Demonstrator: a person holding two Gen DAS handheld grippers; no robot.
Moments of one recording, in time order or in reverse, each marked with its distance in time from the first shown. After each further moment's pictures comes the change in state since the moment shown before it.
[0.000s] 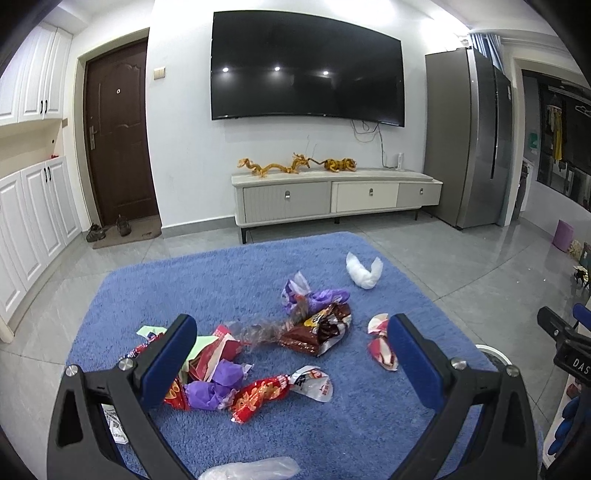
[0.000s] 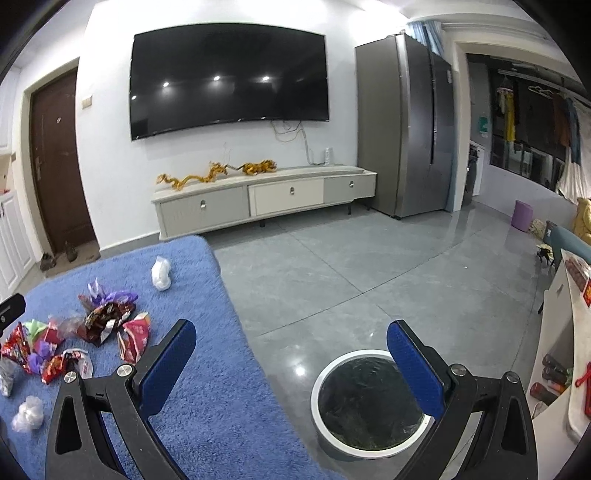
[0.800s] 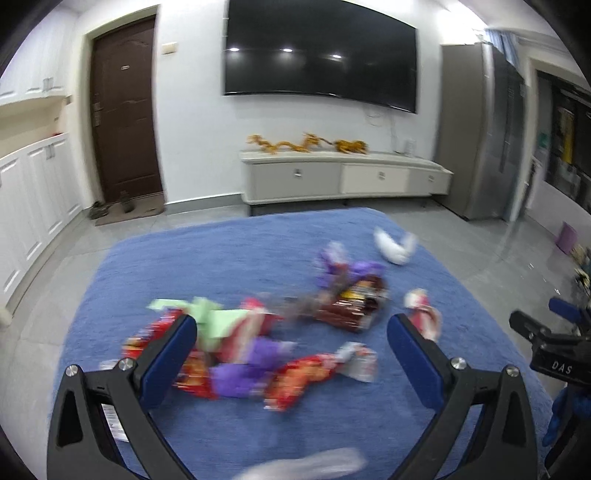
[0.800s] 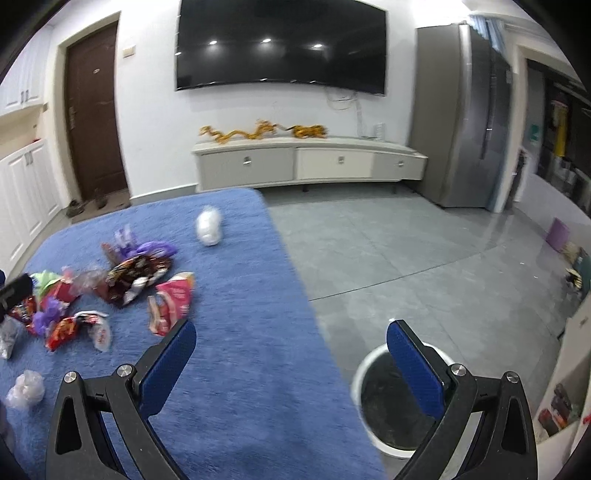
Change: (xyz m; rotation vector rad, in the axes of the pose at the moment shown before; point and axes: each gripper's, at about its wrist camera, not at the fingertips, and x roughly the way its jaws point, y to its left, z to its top) left arm 0.022 0.052 -0.018 -0.051 0.064 0.025; right arm 0.047 0.065 -0.007 -0.149 0.142 0.141
